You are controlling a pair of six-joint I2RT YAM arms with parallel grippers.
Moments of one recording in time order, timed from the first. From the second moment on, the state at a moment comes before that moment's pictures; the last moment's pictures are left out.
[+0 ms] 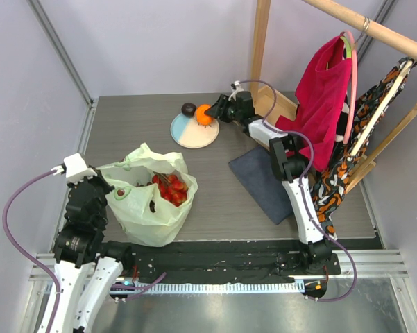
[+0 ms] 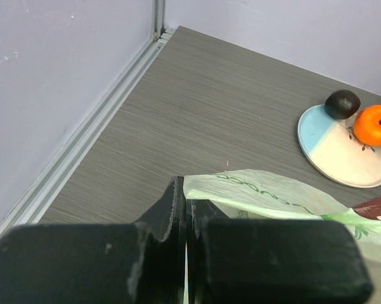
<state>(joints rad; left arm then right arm) -0.23 0.39 0.73 -0.50 -0.57 -0.23 0.35 2.61 2.08 0.21 -0.40 0.63</state>
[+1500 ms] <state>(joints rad) -0.23 0.41 0.73 -0.50 -0.52 -0.23 1.00 1.58 1.45 0.26 -0.50 0.06</state>
